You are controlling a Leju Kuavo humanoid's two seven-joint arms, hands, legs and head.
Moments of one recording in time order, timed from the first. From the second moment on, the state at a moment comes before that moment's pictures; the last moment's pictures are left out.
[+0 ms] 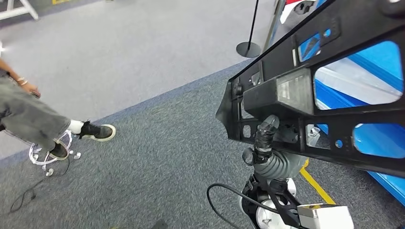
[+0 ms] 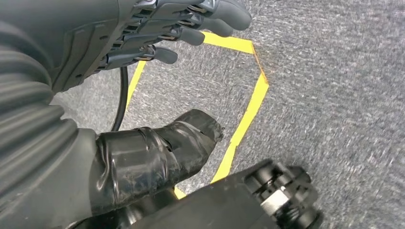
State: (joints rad) left arm -0.13 -0.09 -0.97 -0.24 0.29 0.56 -0.01; right arm -0.18 0.00 0.56 -2.06 0.05 -0.69 -0.49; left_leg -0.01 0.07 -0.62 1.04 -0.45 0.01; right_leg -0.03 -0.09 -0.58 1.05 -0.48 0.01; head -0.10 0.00
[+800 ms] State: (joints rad) left arm -0.11 -0.09 -1.03 -0.24 0.27 0.55 0.01; right arm -0.14 -0.01 0.53 -2.08 0.01 -0.69 -0.50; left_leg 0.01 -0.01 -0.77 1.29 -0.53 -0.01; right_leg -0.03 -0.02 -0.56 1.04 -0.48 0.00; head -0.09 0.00
